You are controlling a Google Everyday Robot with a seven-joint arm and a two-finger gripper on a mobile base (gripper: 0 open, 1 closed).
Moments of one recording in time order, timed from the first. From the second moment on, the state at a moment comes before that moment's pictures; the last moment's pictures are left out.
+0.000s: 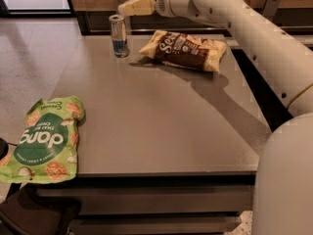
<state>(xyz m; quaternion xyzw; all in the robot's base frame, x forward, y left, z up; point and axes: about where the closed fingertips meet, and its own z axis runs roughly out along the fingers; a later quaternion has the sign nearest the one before) 0.826 0.023 1.008 -0.34 0.68 0.19 0.62</state>
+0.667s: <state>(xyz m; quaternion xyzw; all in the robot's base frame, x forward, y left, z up) 0.822 0.090 0.957 -0.32 0.67 0.27 0.61</state>
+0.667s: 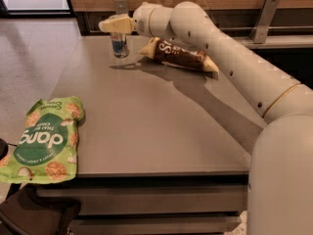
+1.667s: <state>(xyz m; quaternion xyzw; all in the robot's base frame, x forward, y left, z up) 0.830 0.132 0.910 -0.30 0.67 0.29 0.61</state>
